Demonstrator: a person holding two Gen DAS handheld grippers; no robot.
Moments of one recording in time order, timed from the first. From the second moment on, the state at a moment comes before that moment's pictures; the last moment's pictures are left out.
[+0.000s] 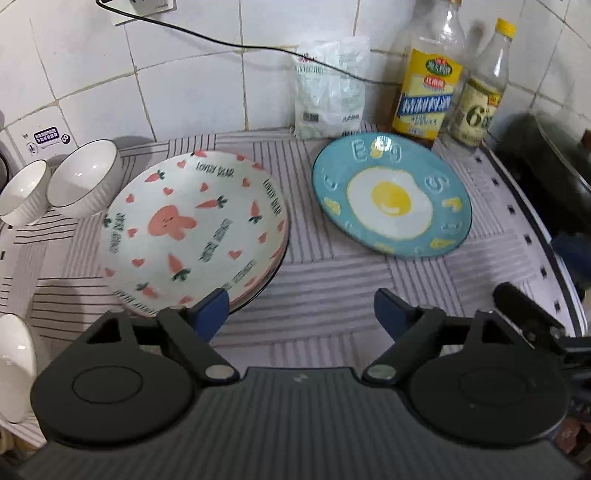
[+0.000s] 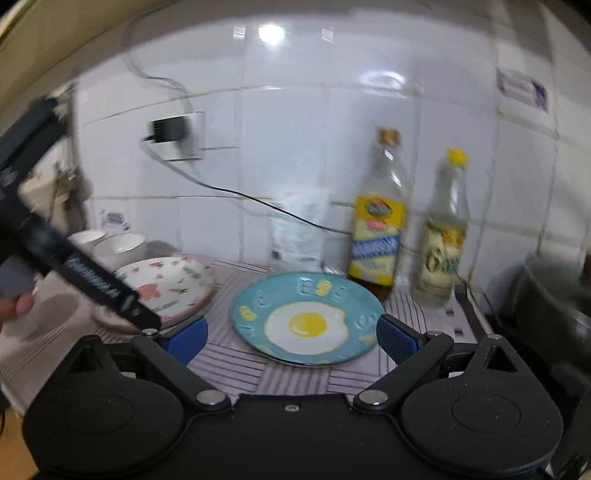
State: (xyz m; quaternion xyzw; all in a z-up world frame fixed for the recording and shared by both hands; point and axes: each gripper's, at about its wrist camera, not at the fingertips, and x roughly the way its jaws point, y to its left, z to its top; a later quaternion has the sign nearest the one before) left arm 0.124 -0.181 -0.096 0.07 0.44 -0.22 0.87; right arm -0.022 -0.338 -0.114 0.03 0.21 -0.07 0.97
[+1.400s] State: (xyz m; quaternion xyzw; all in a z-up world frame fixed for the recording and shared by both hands) left arm 0.177 -0.268 -0.172 -0.05 0.46 -0.16 0.87; right arm 0.094 -0.479 -0.216 0.32 0.27 -0.08 0.91
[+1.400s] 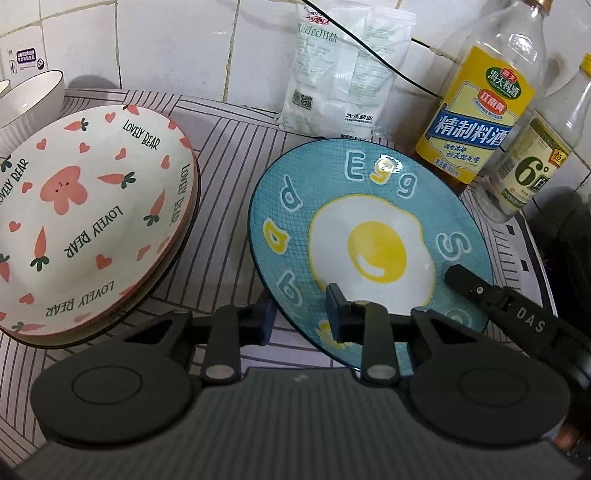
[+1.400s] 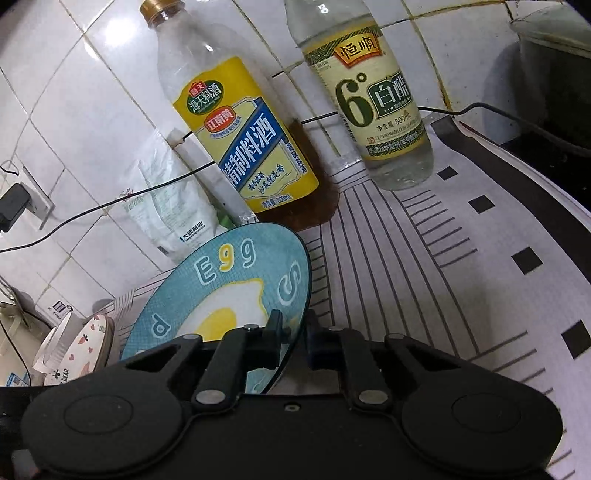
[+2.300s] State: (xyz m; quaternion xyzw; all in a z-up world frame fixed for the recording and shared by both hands) left arm 0.151 -0.231 -0.134 0.00 0.44 -0.20 0.88; right arm 0.077 -0.452 -0.188 0.29 0.28 -0.03 0.91
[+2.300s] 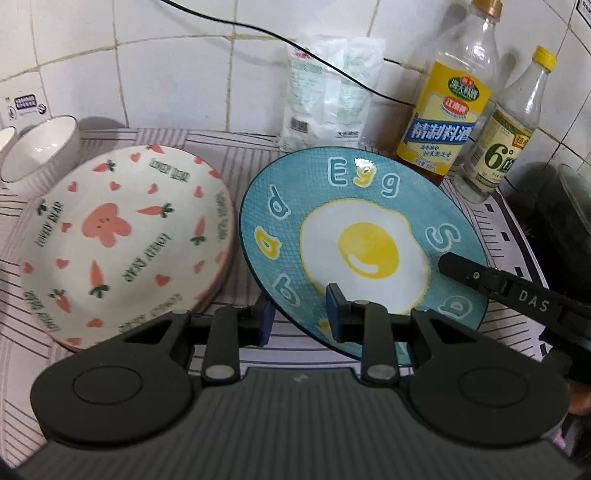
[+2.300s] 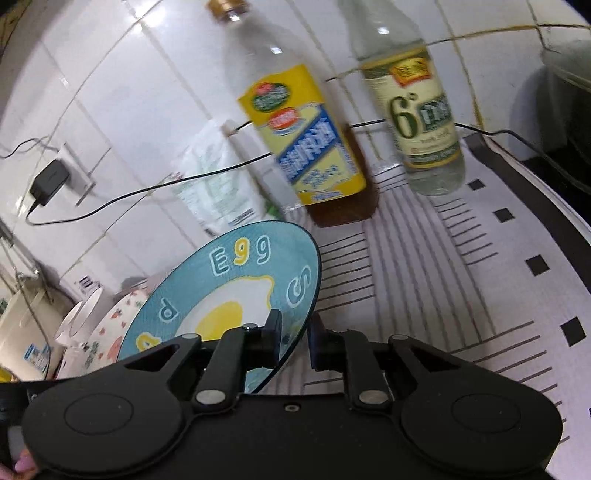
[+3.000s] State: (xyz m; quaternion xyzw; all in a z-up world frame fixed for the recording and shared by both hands) left arm 0.138 -0.122 -0.070 0.00 0.42 -0.23 0.88; right arm 0.078 -0.370 -0.124 0.28 0.27 0.03 0.92
